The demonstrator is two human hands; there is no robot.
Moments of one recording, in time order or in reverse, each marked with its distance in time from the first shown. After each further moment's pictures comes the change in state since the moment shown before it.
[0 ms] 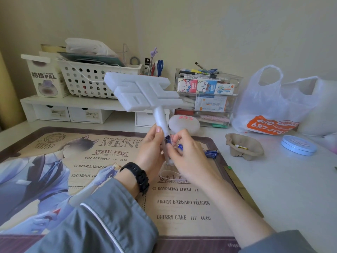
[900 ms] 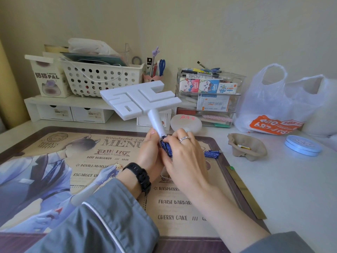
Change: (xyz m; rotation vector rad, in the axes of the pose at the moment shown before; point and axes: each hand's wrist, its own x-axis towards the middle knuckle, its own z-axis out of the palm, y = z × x) left_hand 0.004 -0.002 0.004 -0.214 0.132 -0.074; right_hand -0.001 -0.007 0.023 -0.453 0.325 -0.298
